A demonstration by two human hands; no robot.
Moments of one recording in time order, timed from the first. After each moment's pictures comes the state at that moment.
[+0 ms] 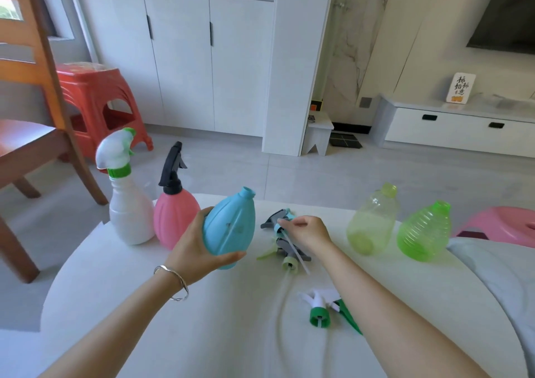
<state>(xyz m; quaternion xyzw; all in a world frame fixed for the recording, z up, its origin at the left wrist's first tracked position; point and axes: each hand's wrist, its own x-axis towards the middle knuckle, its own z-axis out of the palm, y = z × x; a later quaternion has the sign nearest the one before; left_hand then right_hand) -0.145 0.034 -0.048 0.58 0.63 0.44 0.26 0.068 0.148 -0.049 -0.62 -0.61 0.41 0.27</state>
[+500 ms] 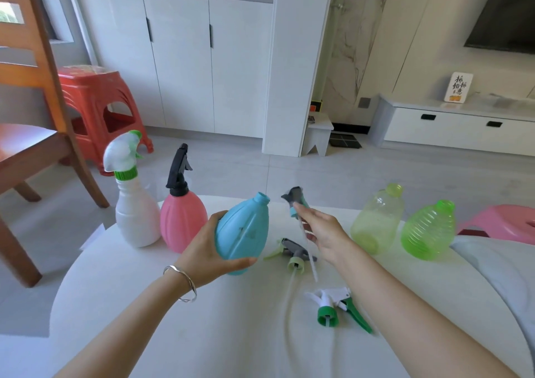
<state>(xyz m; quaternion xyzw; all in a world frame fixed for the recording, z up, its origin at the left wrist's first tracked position) -0.146 0.036 -0.046 0.61 0.62 0.40 0.28 0.067 0.134 -0.021 -0.55 -0.44 0.59 0.40</state>
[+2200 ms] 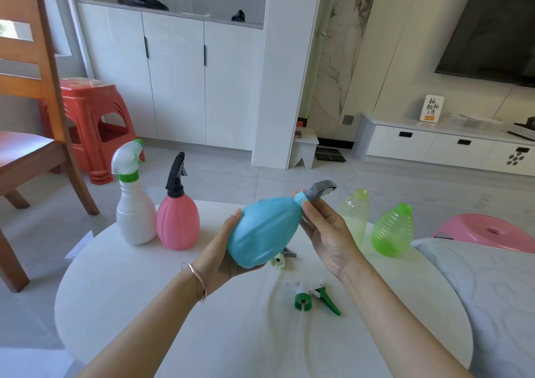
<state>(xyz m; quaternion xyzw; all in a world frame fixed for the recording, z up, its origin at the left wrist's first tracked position) -0.087 0.010 -0.010 0.30 0.38 0.52 0.70 0.108 0.058 0.033 -0.25 -0.42 0.69 0.53</state>
